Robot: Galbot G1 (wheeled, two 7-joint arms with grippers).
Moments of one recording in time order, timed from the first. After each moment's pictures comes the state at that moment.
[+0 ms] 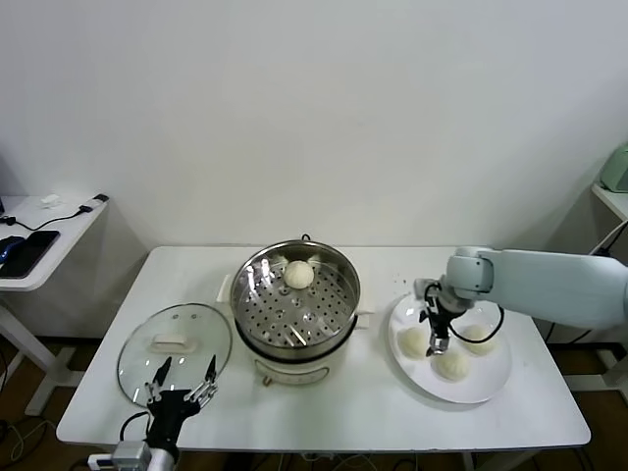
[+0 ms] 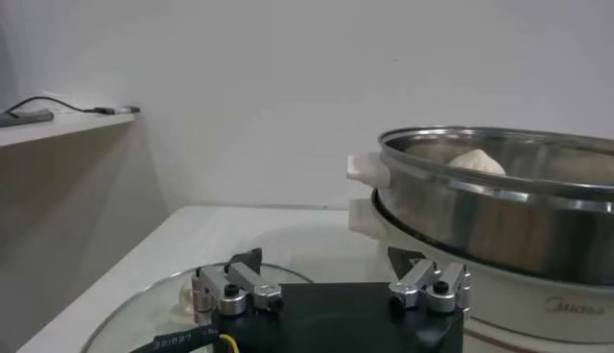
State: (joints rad) left arm 1.72 -1.42 -0.60 -2.06 -0.20 0.07 -0.03; right arm 0.46 0.85 -1.66 1.31 0.61 -0.41 -0.70
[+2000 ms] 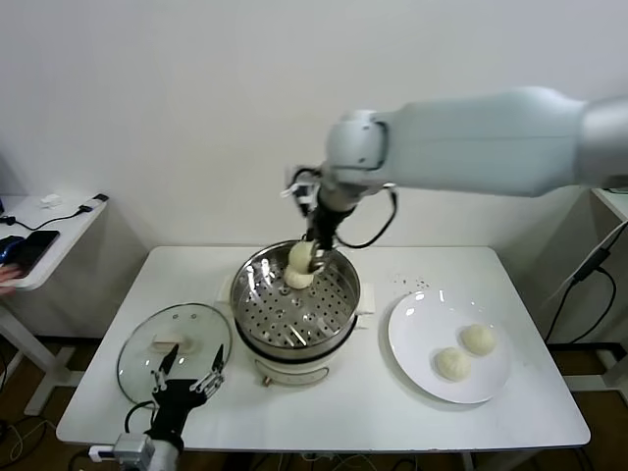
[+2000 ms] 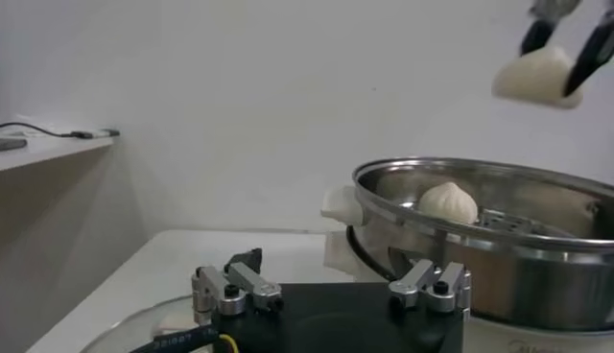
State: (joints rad) left arm 1.72 -1.42 -0.58 -2.13 -0.20 0.10 -0.02; right arm 0.99 1.40 -1.74 1.37 1.18 -0.54 -0.71
